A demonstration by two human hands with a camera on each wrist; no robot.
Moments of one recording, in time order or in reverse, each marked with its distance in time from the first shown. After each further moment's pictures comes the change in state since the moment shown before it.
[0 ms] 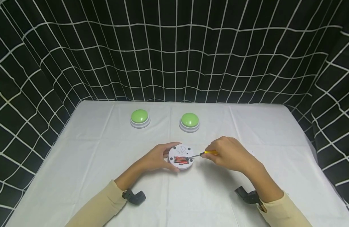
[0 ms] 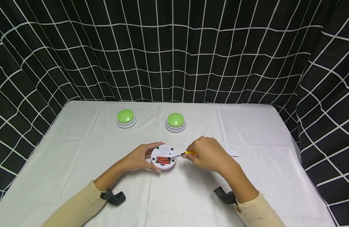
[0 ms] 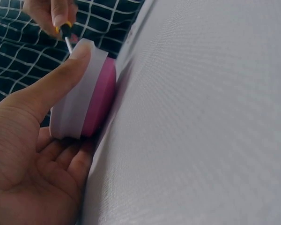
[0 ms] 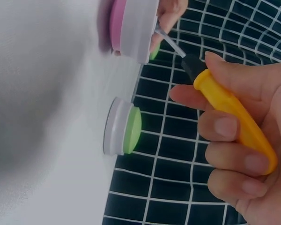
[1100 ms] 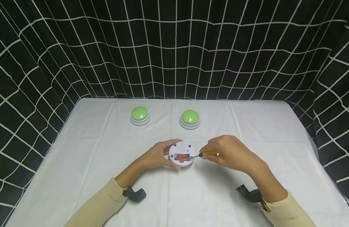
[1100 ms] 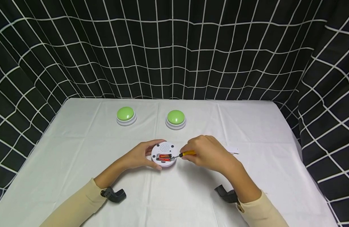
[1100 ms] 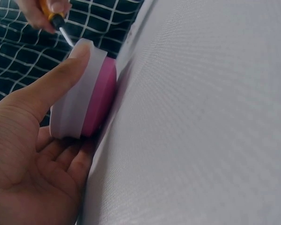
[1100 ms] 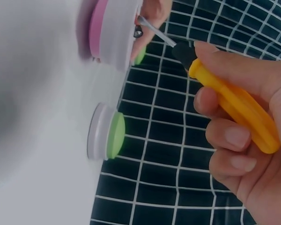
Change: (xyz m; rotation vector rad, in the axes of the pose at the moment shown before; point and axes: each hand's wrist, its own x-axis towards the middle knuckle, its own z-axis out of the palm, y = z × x) left_hand 0.000 -0.002 0.001 0.004 0.007 0.004; right_hand -0.004 -0.010 -0.011 0.052 -0.003 -0.120
